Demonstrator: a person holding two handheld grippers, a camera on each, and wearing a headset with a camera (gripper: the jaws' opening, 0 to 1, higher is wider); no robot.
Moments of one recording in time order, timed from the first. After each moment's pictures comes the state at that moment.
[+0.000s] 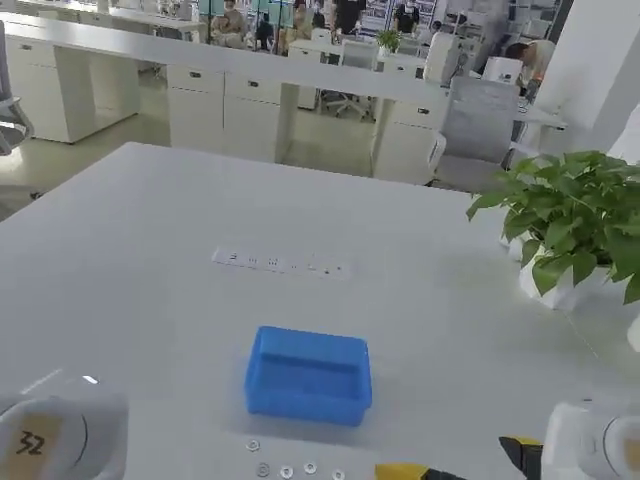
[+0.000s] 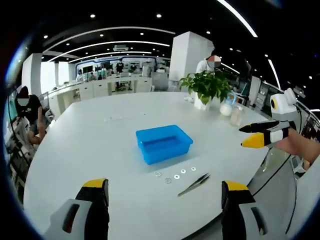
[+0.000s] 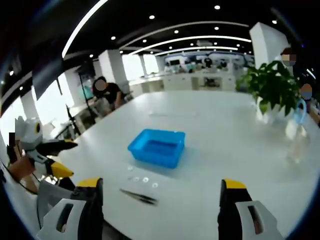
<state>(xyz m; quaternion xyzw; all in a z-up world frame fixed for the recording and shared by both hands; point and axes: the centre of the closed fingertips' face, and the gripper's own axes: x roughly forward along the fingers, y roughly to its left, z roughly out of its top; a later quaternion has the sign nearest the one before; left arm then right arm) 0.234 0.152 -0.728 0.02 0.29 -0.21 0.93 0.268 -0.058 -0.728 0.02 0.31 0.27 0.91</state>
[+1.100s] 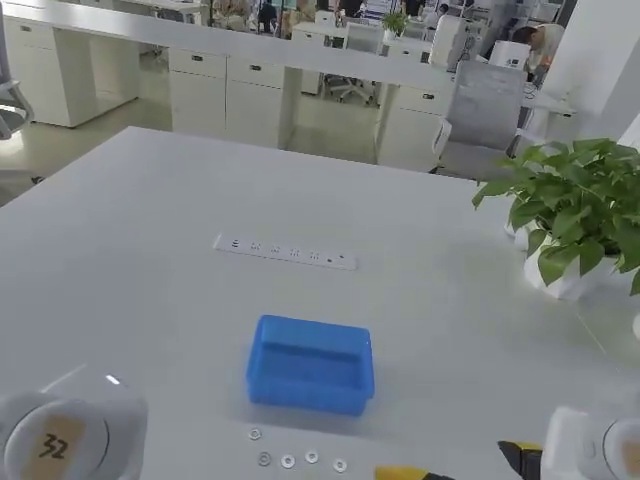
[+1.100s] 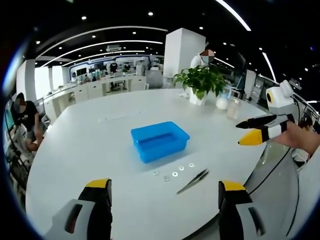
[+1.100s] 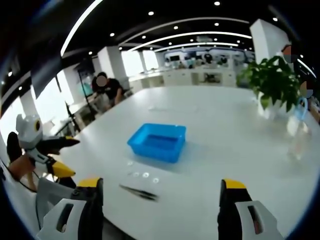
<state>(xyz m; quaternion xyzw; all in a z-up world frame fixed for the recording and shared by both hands) 0.234 0.149 -0.730 0.04 0.29 -0.23 0.93 0.266 -0.057 -0.732 0.01 0.32 0.27 0.91</state>
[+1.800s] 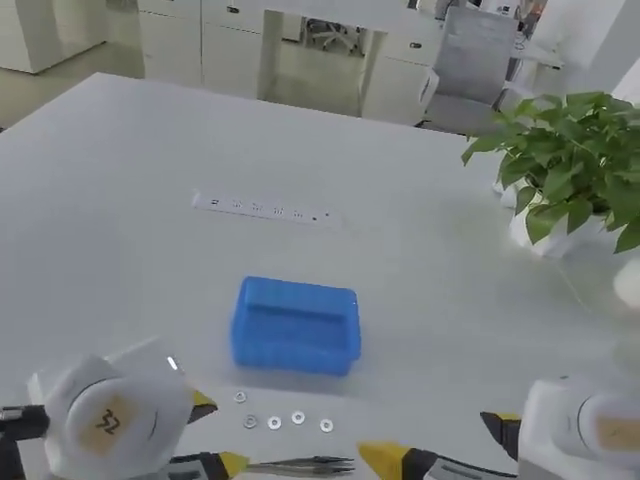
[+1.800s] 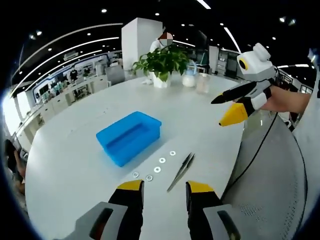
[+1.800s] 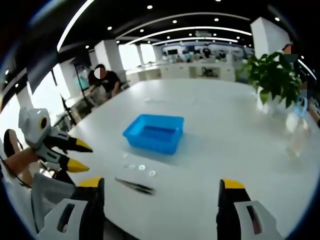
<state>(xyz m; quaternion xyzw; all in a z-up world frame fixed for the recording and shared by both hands) 0.247 0.107 -0.773 0.16 0.32 -0.38 0.85 0.265 -0.059 -0.752 0.00 0.35 0.26 0.90</state>
